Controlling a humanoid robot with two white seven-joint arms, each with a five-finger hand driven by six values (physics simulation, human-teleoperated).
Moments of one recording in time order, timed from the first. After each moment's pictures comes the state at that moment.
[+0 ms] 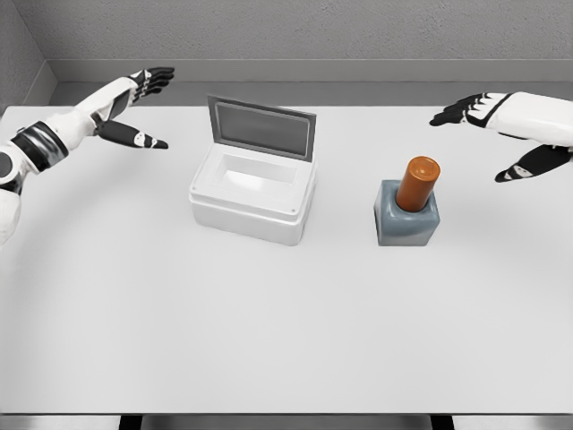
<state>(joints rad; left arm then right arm) -0.89 0.44 -0.57 -0.54 0.31 -0.57 -0.61 -0.68 -1.01 0.53 -1.47 0.01 -0.61 0.61</state>
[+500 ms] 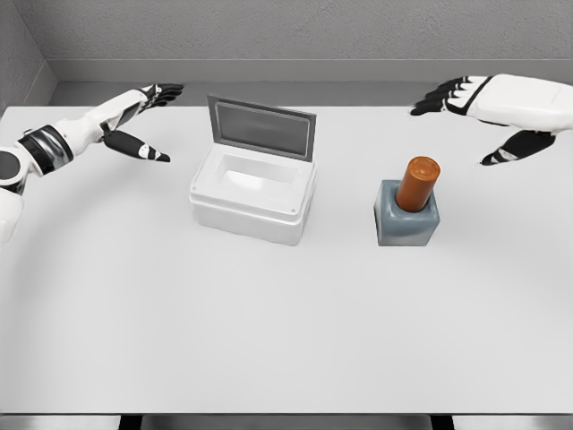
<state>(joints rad) -0.89 0.44 -0.57 -0.54 0.19 -0.56 -0.61 -0.80 -1.02 0.62 -1.51 0.07 -0.61 0.61</state>
